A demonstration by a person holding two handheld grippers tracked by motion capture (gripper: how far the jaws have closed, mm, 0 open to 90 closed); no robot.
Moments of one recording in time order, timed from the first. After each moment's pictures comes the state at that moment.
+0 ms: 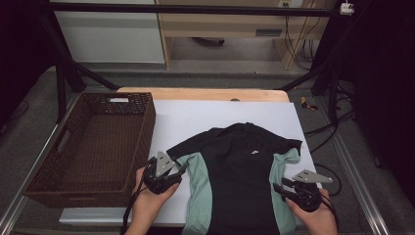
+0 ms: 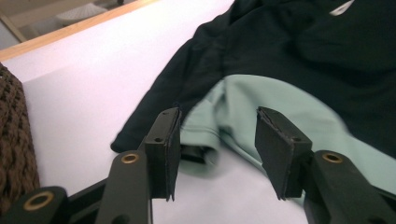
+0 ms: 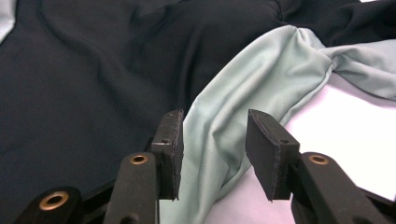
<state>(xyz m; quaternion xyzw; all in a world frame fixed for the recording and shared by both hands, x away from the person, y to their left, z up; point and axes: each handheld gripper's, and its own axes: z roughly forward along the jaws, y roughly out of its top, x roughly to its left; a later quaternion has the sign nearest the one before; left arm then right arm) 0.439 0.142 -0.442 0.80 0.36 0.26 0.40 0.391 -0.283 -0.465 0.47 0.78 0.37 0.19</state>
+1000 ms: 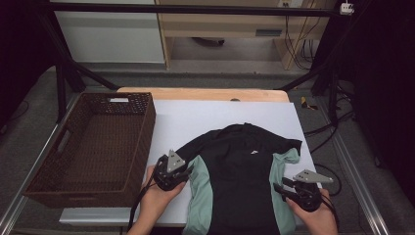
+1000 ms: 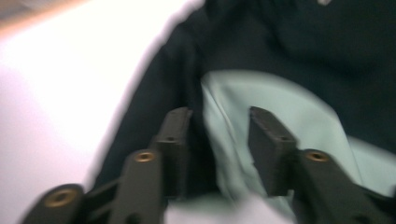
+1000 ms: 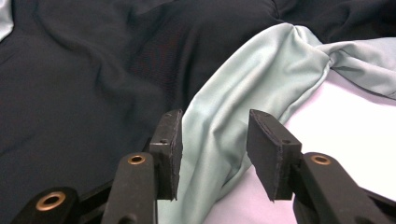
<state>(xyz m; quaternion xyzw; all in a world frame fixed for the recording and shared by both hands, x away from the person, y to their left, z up) 0.452 0.126 -0.442 0.81 0.35 0.24 0.41 0.392 -0.285 -0.467 0.48 0.77 0.38 0.19</state>
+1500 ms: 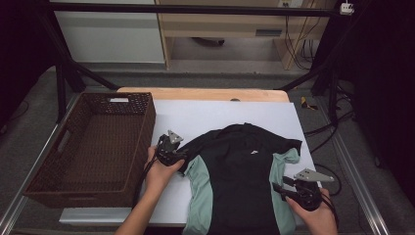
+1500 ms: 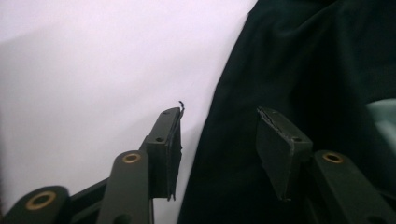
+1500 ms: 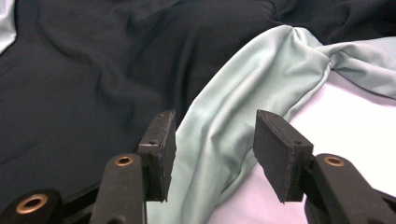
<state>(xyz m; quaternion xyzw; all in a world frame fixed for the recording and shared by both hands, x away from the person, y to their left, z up) 0.530 0.135 -0.476 0.82 0.43 0.22 0.32 0.395 -0.287 -0.467 0.48 0.77 0.39 0.18</state>
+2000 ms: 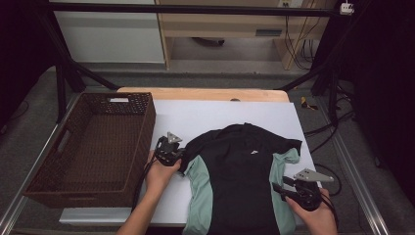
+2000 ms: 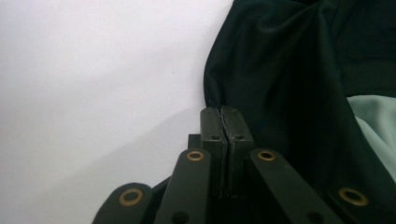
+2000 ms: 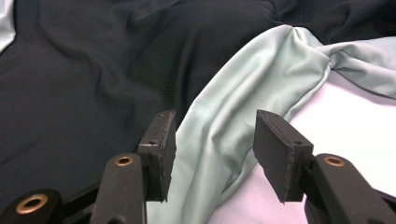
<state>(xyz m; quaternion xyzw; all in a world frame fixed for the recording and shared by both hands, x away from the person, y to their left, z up) 0.528 0.134 -0.476 0.81 0.44 0.18 0.34 0.394 -0.286 -0.467 0.48 0.77 0.38 0.18</state>
